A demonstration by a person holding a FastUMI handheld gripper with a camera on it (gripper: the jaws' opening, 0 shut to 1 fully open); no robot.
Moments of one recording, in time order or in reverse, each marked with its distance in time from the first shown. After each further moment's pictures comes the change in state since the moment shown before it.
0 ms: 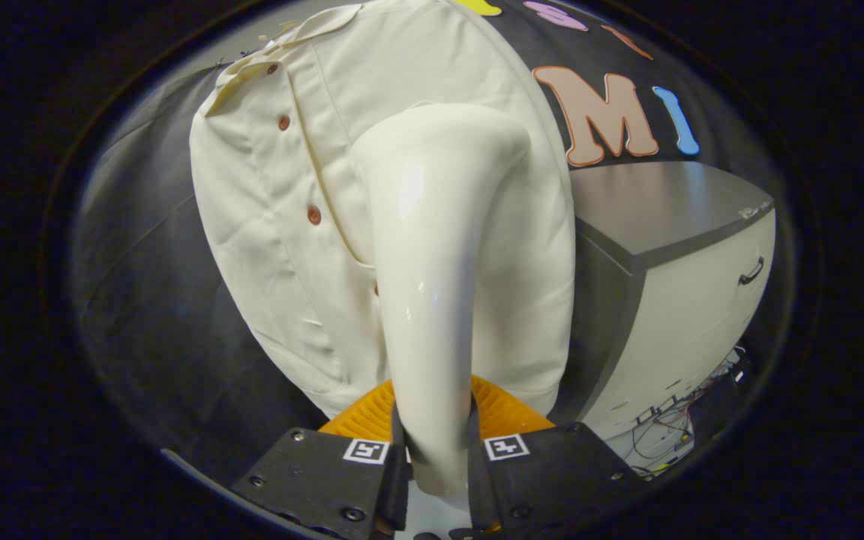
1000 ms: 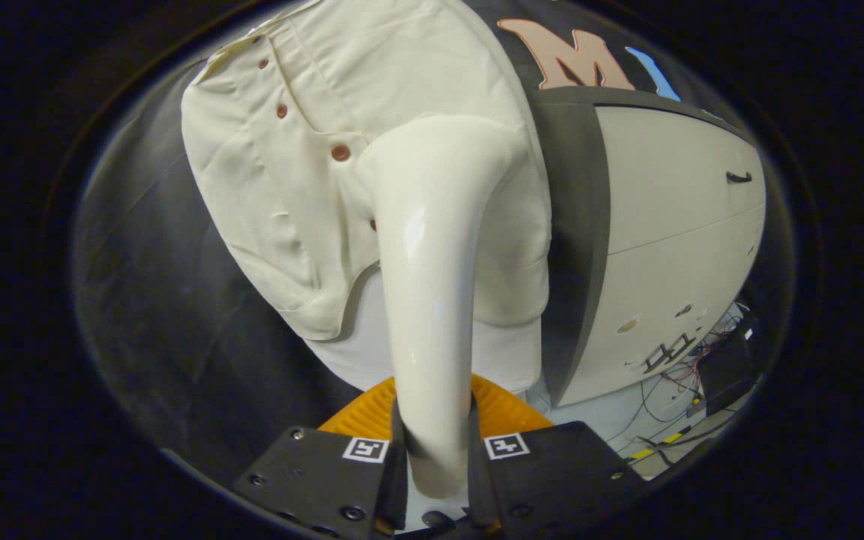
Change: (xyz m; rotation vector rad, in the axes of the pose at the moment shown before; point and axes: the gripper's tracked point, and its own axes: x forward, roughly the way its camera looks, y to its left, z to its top) arm -0.026 -0.025 -0.104 0.064 0.179 -0.013
